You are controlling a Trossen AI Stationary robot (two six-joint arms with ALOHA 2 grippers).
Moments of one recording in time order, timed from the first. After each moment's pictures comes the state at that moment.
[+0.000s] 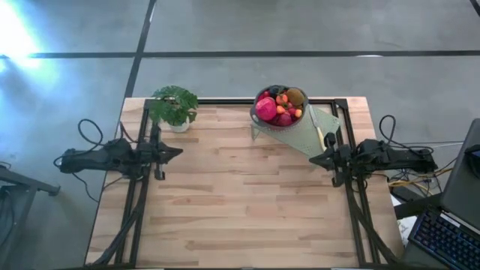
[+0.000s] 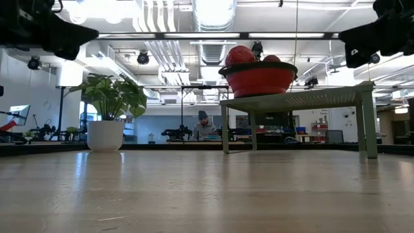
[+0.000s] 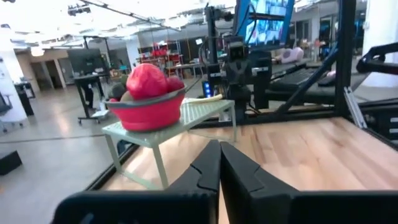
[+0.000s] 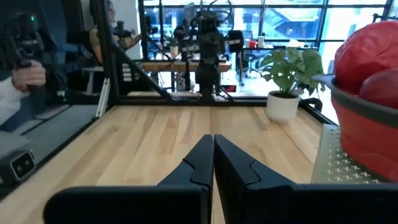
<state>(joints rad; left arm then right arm) -0.07 0.00 0.18 -0.10 -0.20 0.15 0.07 0.00 0.16 -0.15 0.01 0.04</state>
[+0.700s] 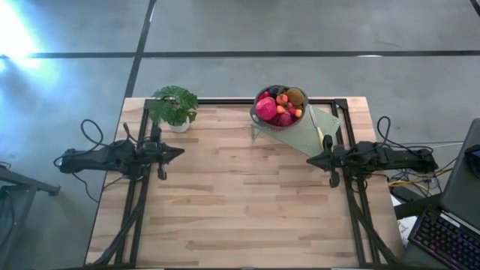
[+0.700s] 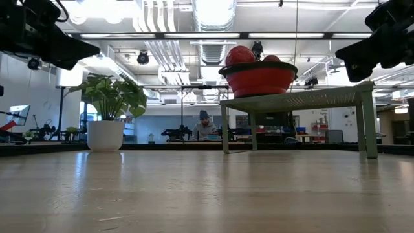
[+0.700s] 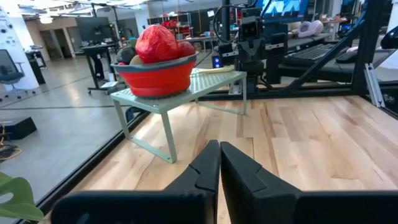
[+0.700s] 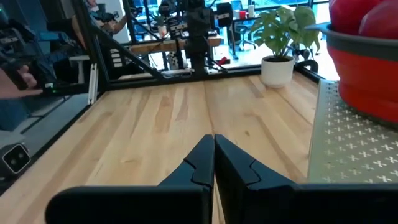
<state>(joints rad) -0.07 0.00 0.17 -0.22 -0.27 0.10 0.07 0.02 0.13 -0.21 0.06 0.15</state>
